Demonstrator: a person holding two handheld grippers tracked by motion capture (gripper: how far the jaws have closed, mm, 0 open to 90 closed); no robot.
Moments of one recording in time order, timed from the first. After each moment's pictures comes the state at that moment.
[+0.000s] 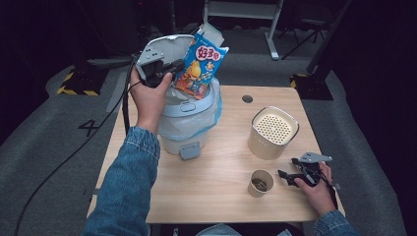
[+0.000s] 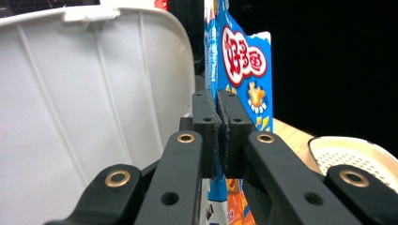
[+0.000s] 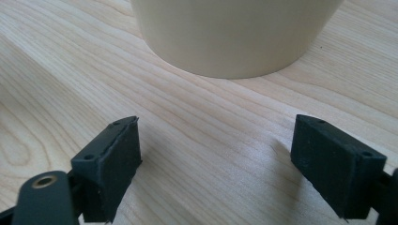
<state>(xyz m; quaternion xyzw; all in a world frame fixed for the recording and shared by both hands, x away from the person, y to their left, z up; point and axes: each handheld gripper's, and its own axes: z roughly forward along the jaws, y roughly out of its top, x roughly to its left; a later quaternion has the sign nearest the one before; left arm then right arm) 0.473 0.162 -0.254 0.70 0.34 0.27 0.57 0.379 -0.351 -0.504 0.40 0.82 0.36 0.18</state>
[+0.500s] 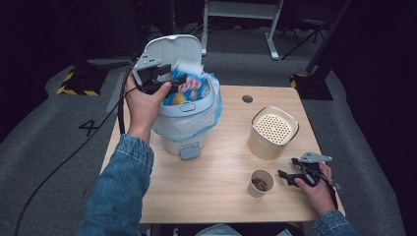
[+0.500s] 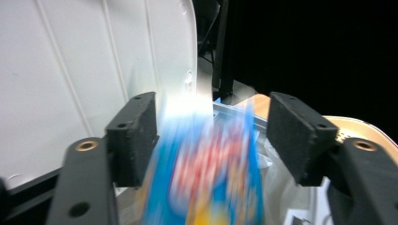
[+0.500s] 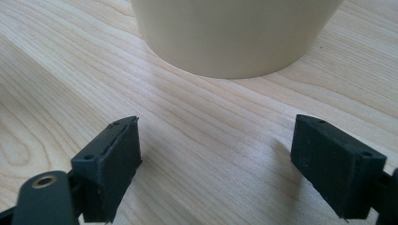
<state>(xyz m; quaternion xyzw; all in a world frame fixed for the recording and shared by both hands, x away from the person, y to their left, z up) 0.456 0.171 -0.260 0.72 0.36 0.25 0.54 0.379 -0.351 -0.504 0.40 0.82 0.36 0.18</state>
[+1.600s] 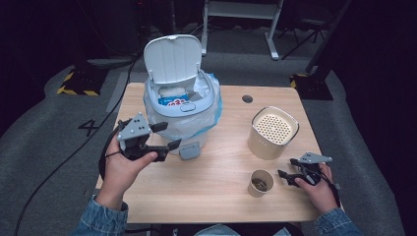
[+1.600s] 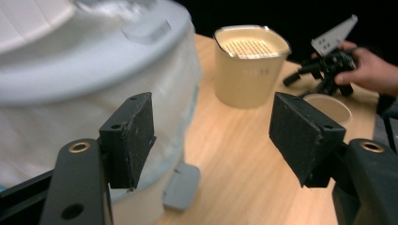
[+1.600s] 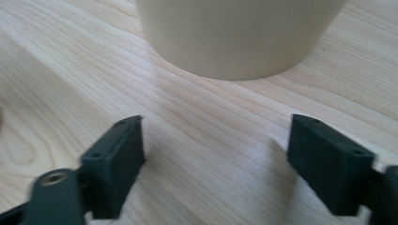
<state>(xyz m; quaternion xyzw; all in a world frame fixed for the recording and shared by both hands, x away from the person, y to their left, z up) 0.331 0.185 -0.323 0.79 0.28 0.18 0.51 0.375 -0.348 -0.501 0.38 0.83 0.36 0.18</state>
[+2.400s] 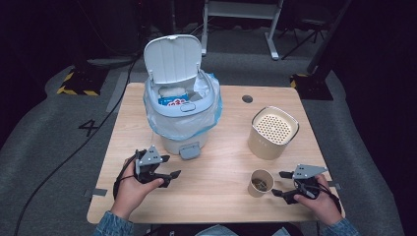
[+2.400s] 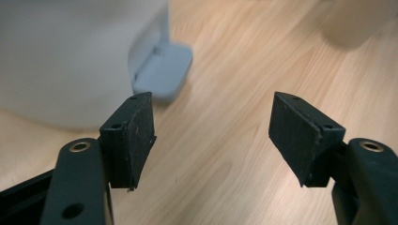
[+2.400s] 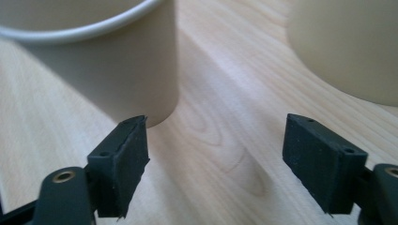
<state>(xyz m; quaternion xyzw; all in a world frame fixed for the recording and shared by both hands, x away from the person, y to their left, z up) 0.334 0.183 -0.448 0.85 0.31 0.12 0.40 0.334 -0.320 -0.485 0.27 0.88 0.38 0.10</state>
